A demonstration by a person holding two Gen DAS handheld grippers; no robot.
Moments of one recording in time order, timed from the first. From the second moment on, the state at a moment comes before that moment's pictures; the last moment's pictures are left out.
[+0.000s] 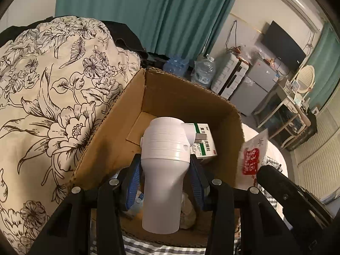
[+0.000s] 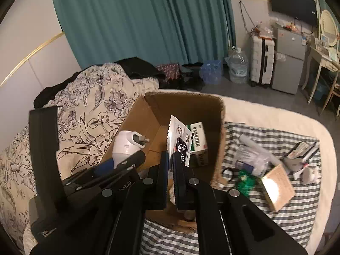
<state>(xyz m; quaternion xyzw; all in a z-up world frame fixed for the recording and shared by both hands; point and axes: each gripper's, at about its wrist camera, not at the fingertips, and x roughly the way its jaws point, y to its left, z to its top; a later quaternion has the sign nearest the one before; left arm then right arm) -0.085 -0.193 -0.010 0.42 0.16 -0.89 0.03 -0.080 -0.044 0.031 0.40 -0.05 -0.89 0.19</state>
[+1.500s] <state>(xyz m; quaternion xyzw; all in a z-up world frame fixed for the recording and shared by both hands) 0.027 0.147 -0.172 0.50 -0.11 -0.85 -0.15 -0.089 0.280 -0.072 0.43 -0.07 -0.90 -0.05</state>
